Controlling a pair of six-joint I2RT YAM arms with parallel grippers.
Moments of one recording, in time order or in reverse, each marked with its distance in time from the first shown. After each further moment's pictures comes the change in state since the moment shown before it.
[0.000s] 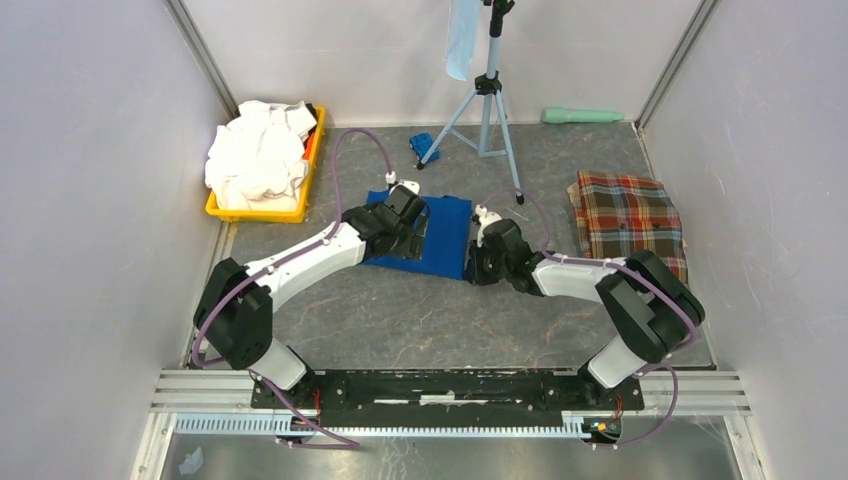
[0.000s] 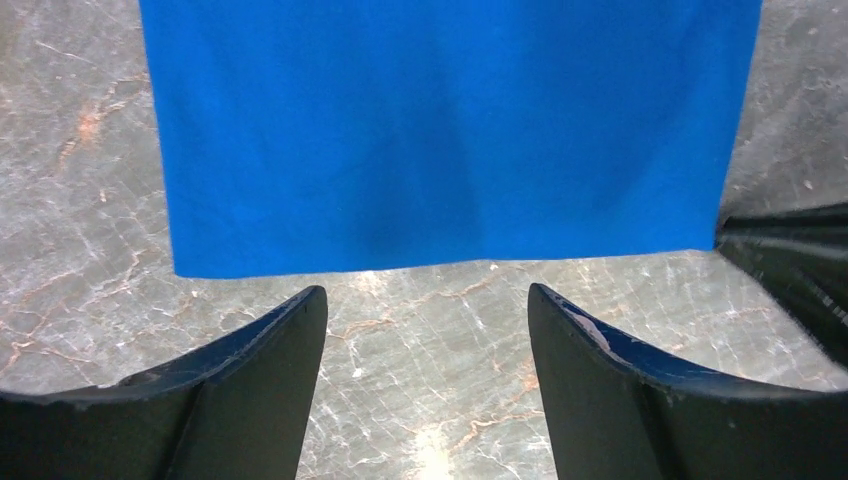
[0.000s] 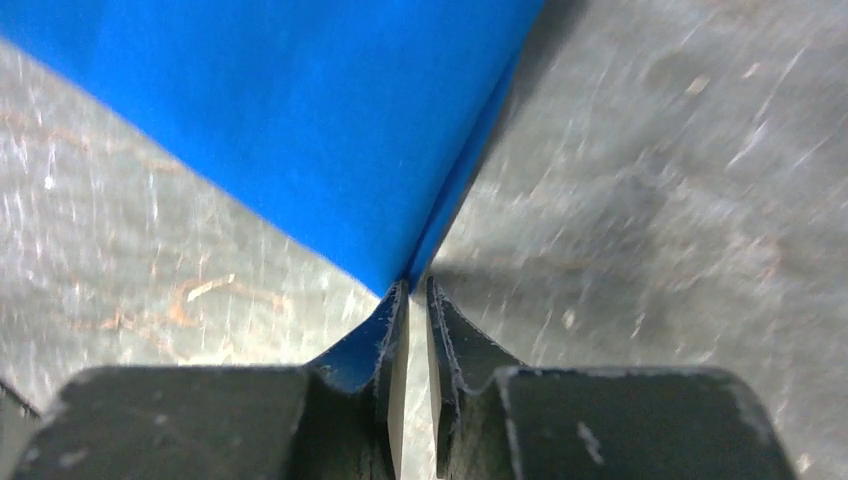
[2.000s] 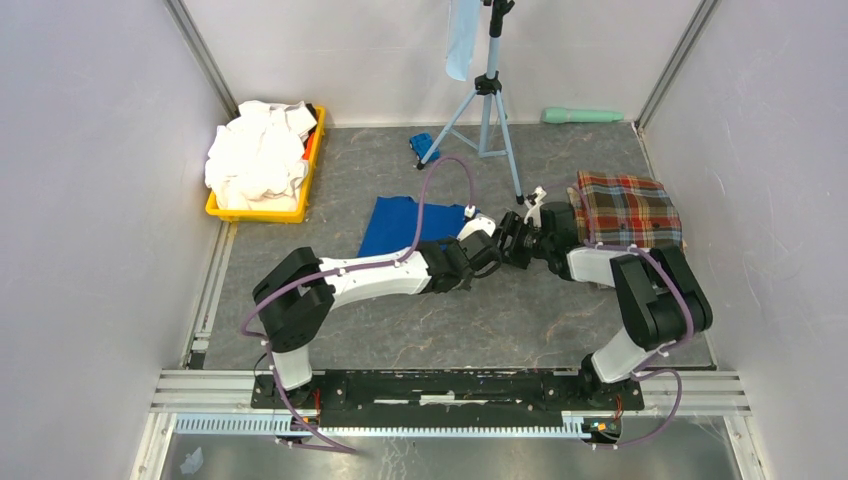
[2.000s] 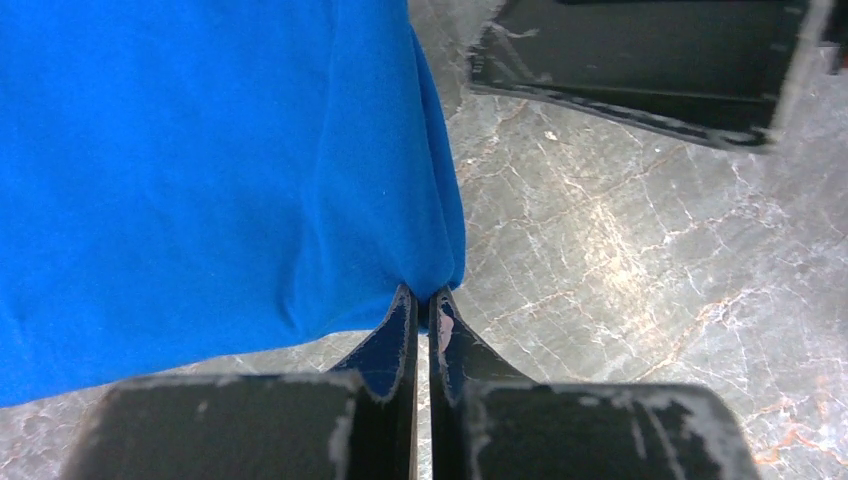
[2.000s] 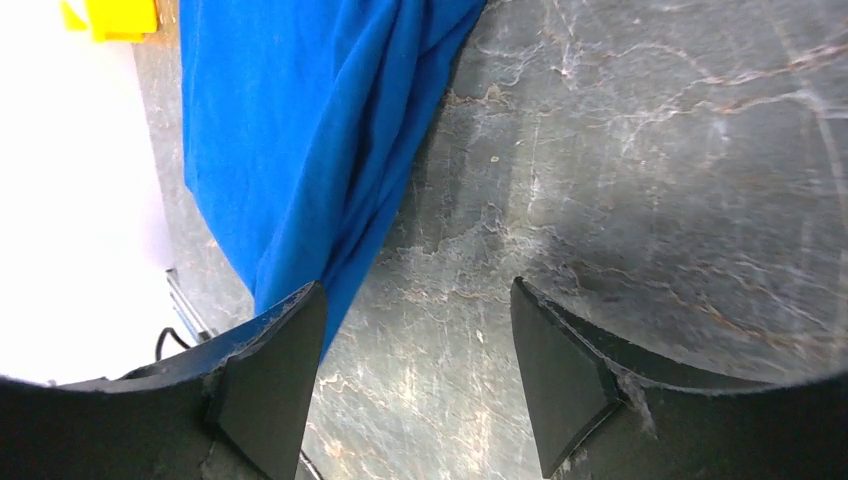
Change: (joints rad) left arm -0.356 0.265 0.126 0.149 -0.127 -0.026; right arm -0.375 -0.031 -0.076 0.131 -0.407 0.250
